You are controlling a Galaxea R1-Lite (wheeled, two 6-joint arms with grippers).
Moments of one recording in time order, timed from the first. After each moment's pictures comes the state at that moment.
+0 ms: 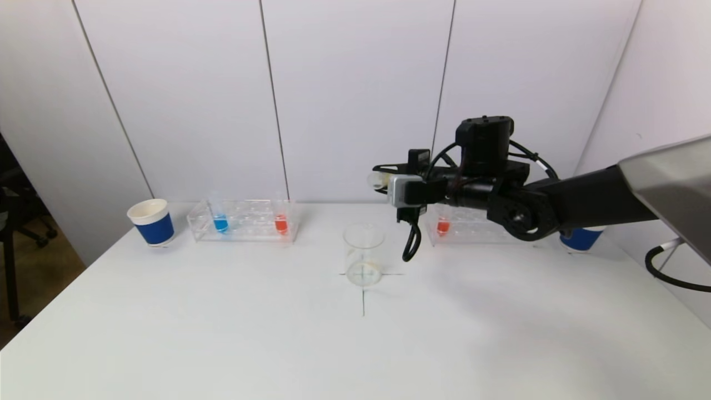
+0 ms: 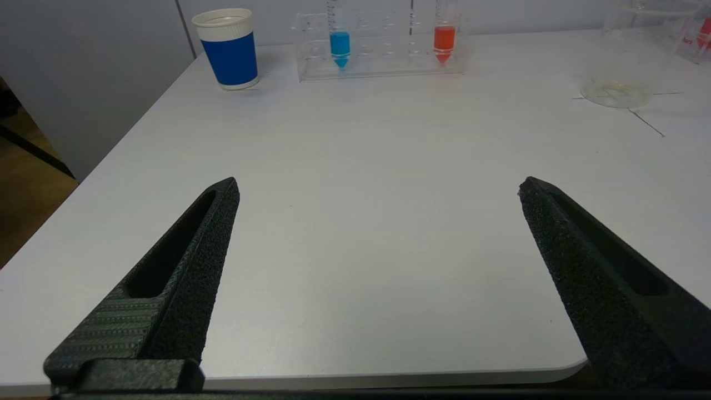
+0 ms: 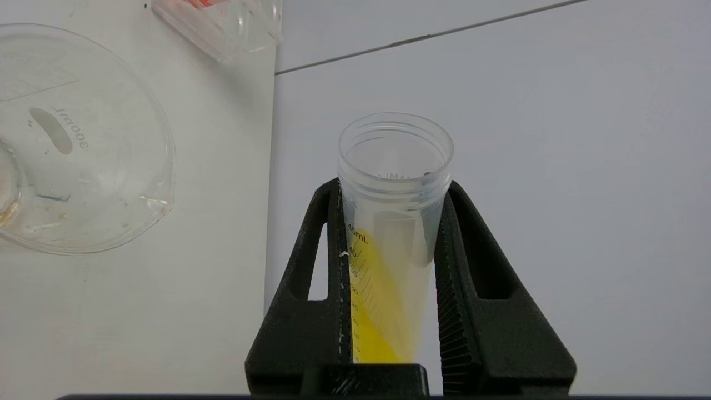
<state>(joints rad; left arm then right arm) -0.01 0.00 0.00 0.00 -0.02 0.02 0.44 2.15 -1.41 -0.54 0.50 -1.35</state>
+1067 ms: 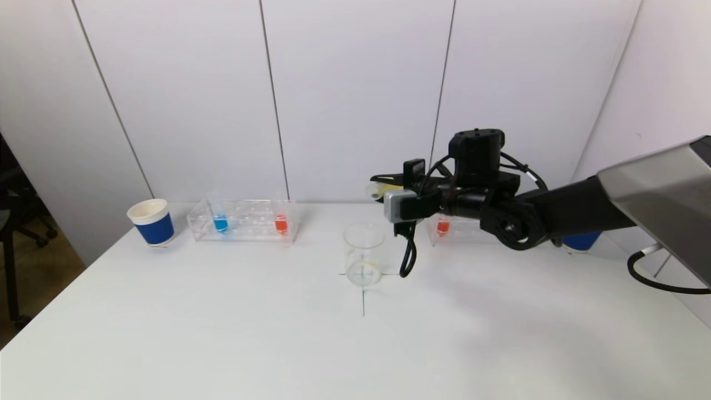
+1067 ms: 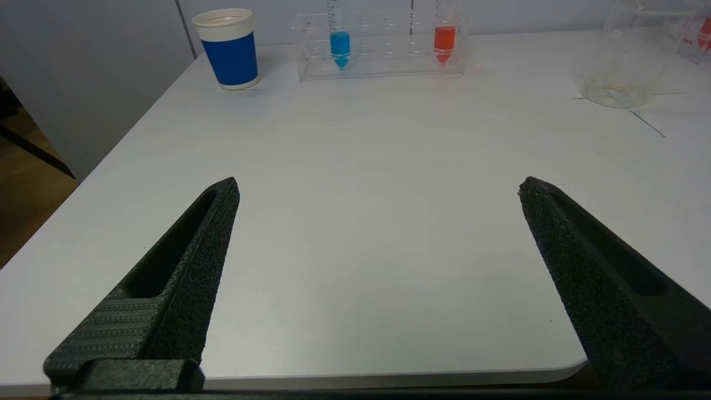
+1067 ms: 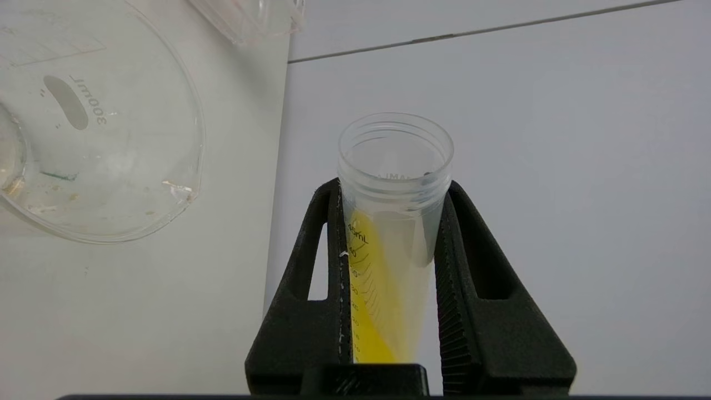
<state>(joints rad) -0.01 0.00 0.00 0.00 -0.02 0.02 0.44 2.19 -1.38 -0.58 0.49 -1.43</state>
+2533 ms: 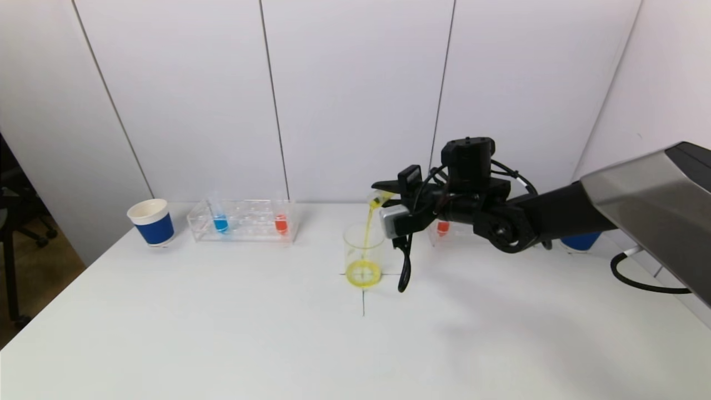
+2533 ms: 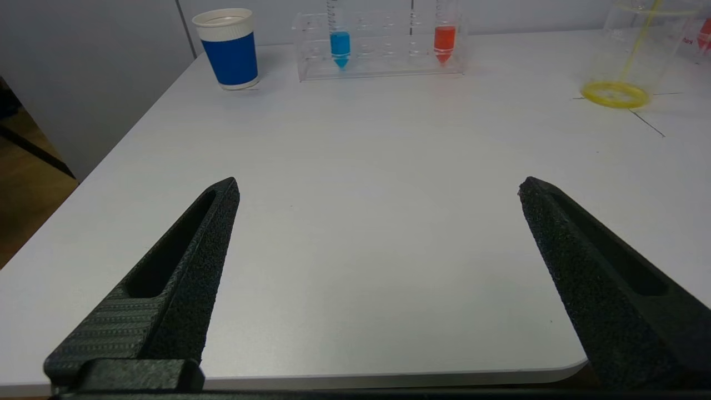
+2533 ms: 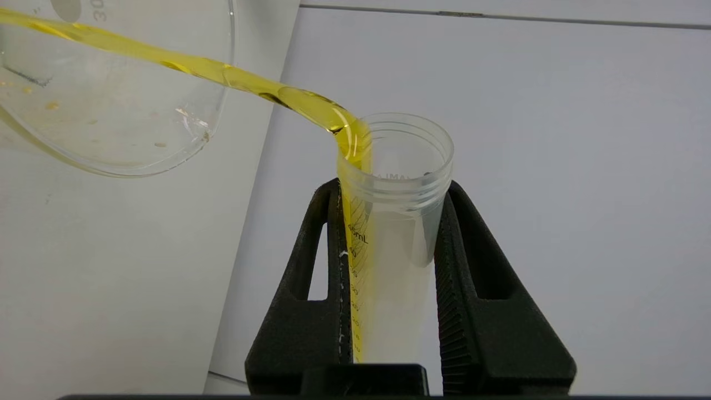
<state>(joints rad) -0.01 0.00 0.00 0.00 -0.02 0.02 0.45 2.23 -1.40 -0.55 0.41 -1.64</state>
